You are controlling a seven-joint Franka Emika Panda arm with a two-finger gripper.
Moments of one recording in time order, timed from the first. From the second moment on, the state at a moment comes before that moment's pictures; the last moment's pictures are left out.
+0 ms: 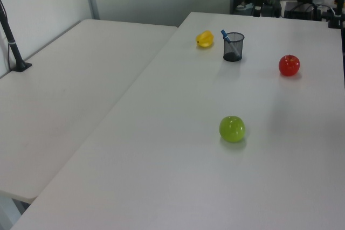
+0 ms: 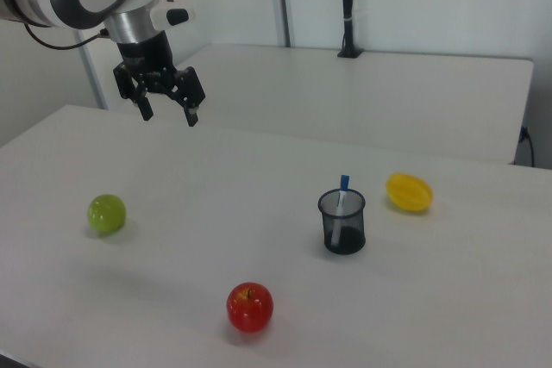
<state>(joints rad) -0.01 -0.02 0.03 -1.68 0.02 1.78 -0.15</state>
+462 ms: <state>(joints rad) -0.01 -0.02 0.02 -1.68 0.02 1.78 -0.16</state>
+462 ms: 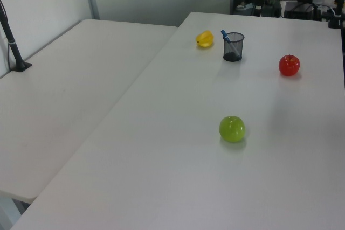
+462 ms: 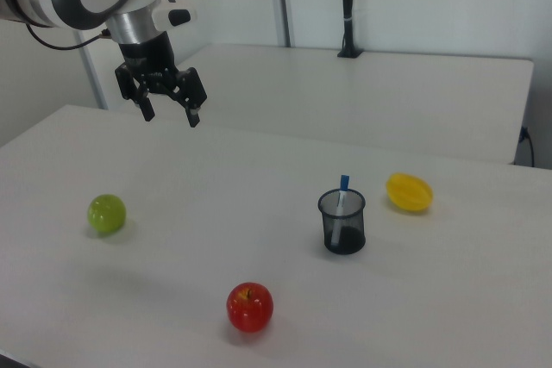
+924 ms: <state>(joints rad) -0.01 -0.02 0.02 -1.68 0.02 1.78 -0.21</state>
